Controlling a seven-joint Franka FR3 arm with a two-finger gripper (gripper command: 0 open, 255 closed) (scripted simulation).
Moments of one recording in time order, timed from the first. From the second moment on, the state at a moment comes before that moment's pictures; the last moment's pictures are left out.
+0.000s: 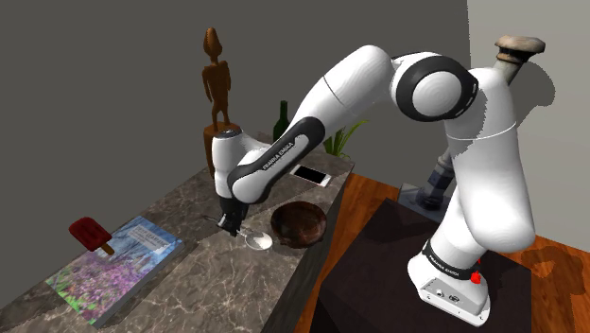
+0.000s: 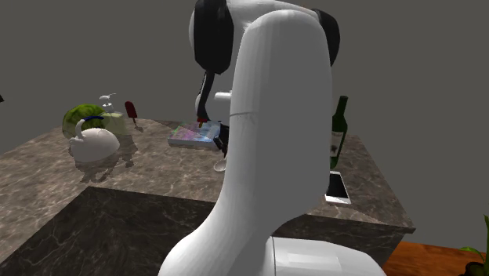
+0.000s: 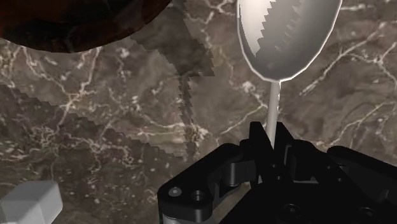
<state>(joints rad) 0.28 0.54 0.24 -1.89 -0.02 2.43 0.30</state>
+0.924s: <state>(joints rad) 0.27 0.42 0.26 -1.87 0.00 2.29 0.29</state>
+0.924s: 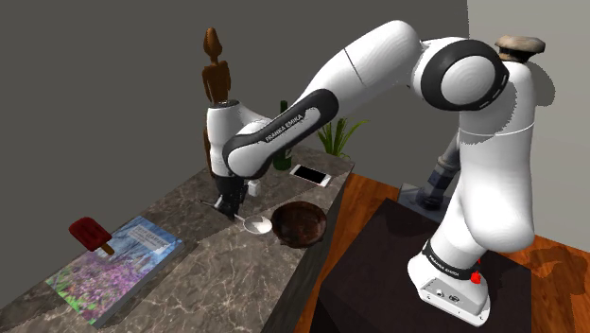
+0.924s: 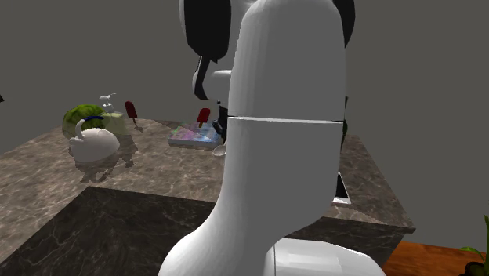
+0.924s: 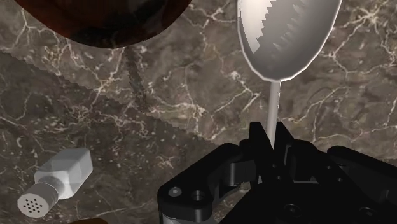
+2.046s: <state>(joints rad) 0.19 0.12 0.27 -2.12 0.10 2.24 0.19</state>
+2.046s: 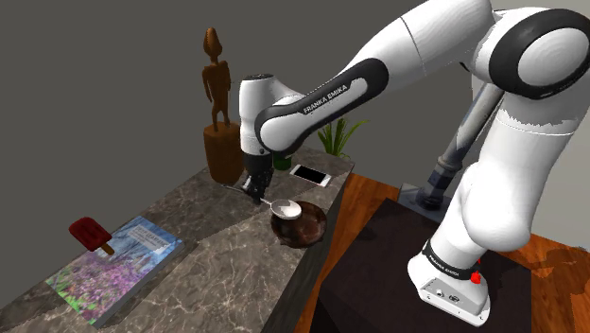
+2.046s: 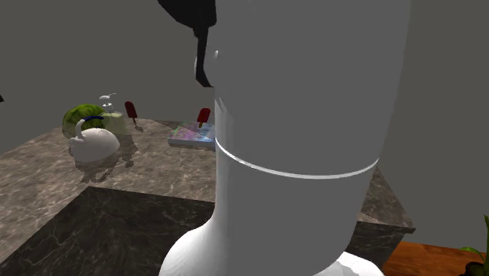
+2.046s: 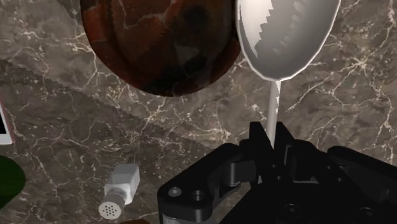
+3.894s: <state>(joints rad) 0.15 -0.04 0.22 -2.55 0.19 2.49 0.00</state>
